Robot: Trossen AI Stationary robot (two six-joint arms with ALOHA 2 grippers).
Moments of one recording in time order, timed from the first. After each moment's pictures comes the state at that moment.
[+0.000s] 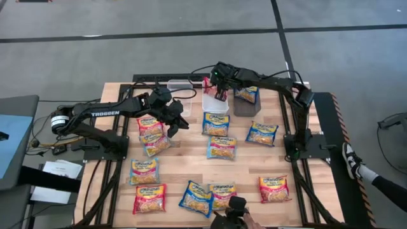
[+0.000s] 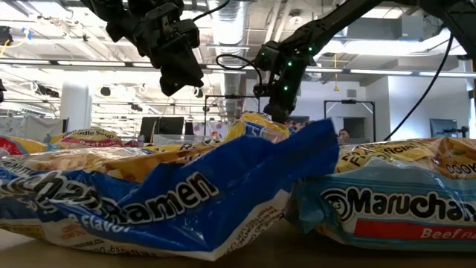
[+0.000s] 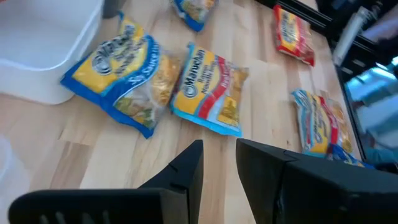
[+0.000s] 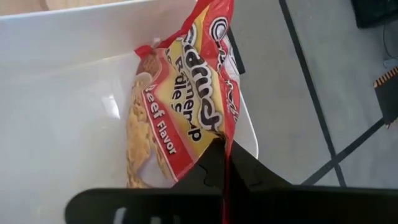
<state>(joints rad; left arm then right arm) 0.37 1.29 0.86 -0.19 0.40 -0.17 -0.58 1.95 1.55 -0.57 0.32 -0.37</state>
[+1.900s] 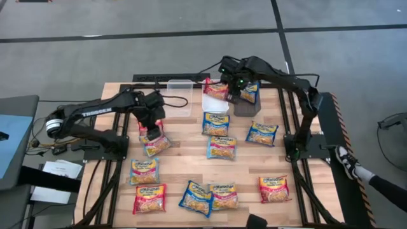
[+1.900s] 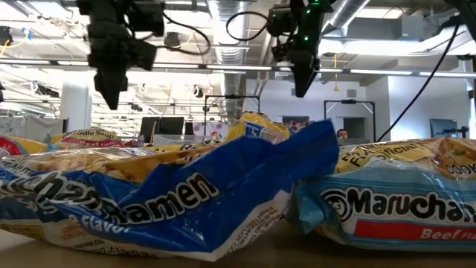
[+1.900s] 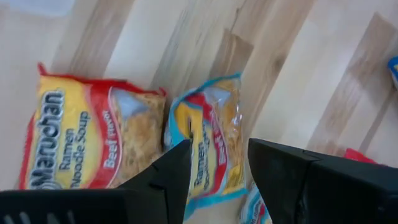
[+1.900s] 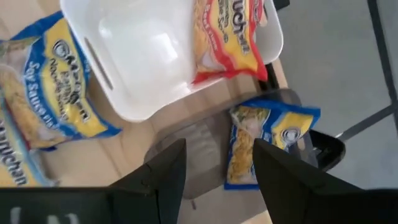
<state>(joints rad) 0.42 1.18 0.95 -1.02 0.20 -0.09 -0.52 1.81 1.81 -1.27 0.20 -0.15</state>
